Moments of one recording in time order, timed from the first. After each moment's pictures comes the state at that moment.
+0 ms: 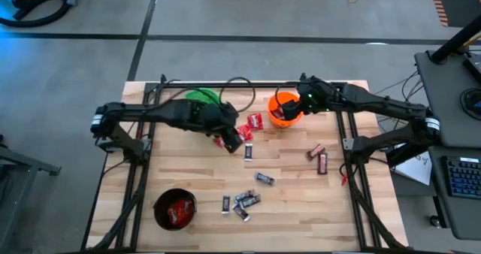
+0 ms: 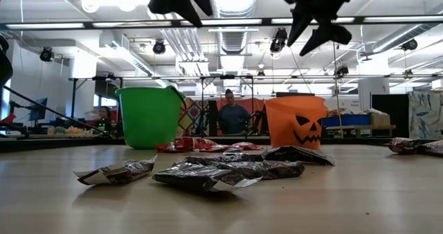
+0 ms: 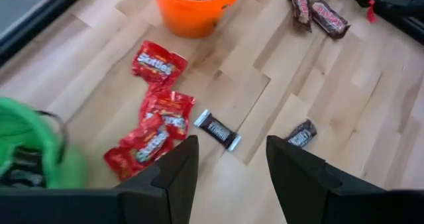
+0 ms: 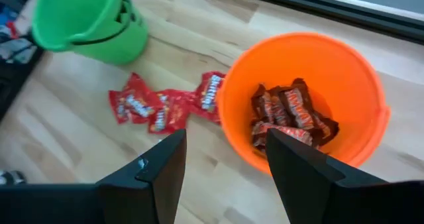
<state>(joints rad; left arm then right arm) -0.01 1.62 1.64 -0.97 -0.23 -0.60 -0.33 1.22 1.19 -0.82 0.12 0.73</state>
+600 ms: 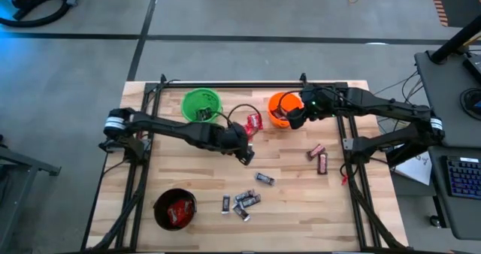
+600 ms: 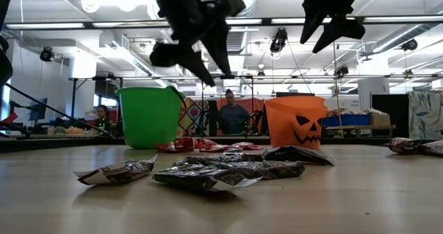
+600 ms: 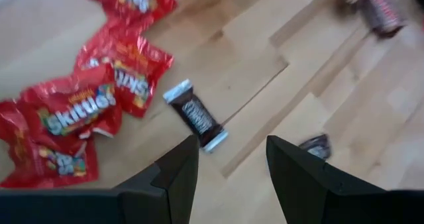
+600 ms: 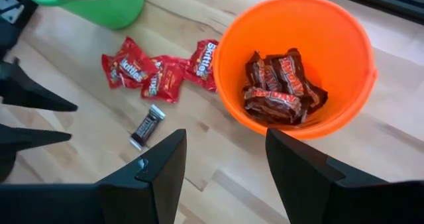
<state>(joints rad) -0.07 1.76 1.36 -0.61 -0.24 -0.92 -0.26 1.18 1.18 -0.94 0.13 0.73</state>
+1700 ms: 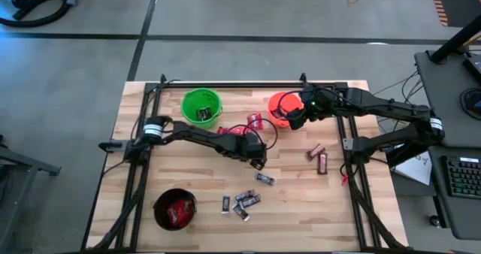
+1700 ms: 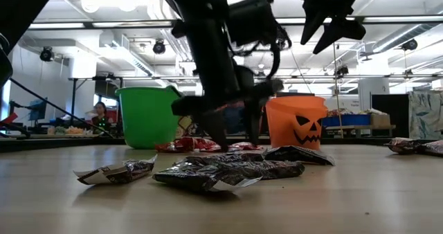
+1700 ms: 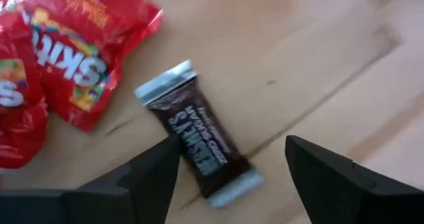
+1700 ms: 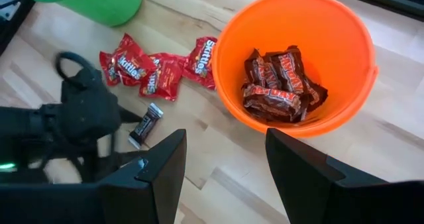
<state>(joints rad) -0.05 2.15 1.54 -0.61 -0.26 -1.00 -0.26 1.18 1.18 -0.94 0.12 0.73</state>
